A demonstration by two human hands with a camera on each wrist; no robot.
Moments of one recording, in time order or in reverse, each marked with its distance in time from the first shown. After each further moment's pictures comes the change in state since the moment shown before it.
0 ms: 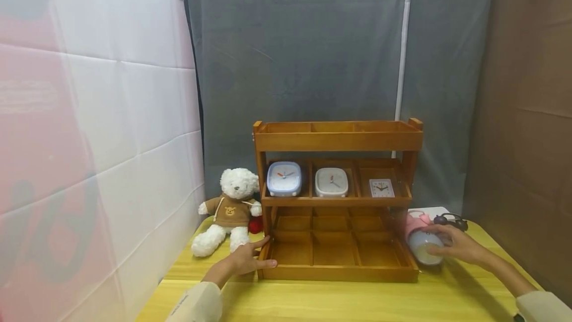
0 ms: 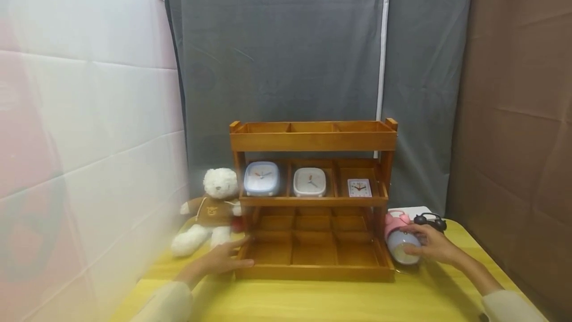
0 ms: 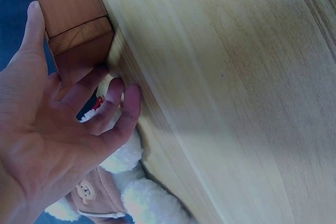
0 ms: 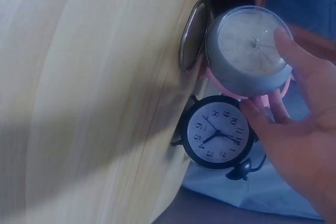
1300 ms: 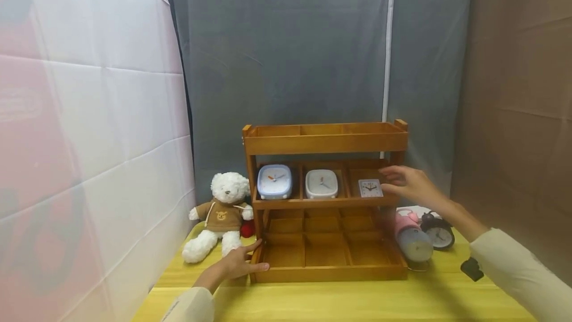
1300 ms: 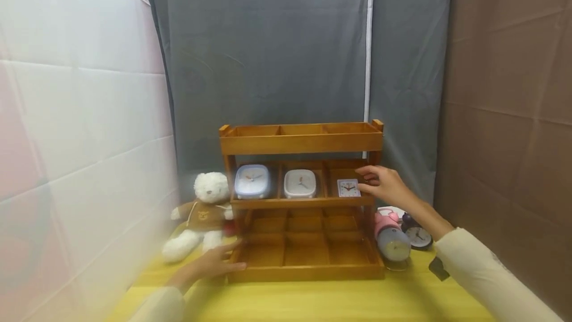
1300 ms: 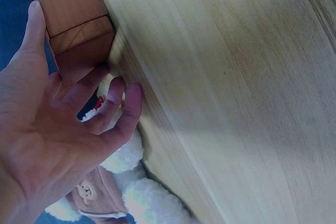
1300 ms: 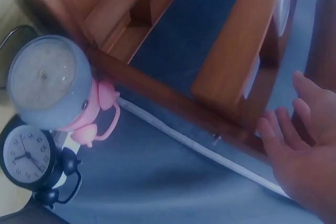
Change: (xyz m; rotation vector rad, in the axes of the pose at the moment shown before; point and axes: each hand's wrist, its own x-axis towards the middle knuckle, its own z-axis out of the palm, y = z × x) left_hand 0.003 -0.002 0.001 -0.004 -0.016 0.015; right_hand 0.136 -0.124 -0.040 -0.091 0.125 0.102
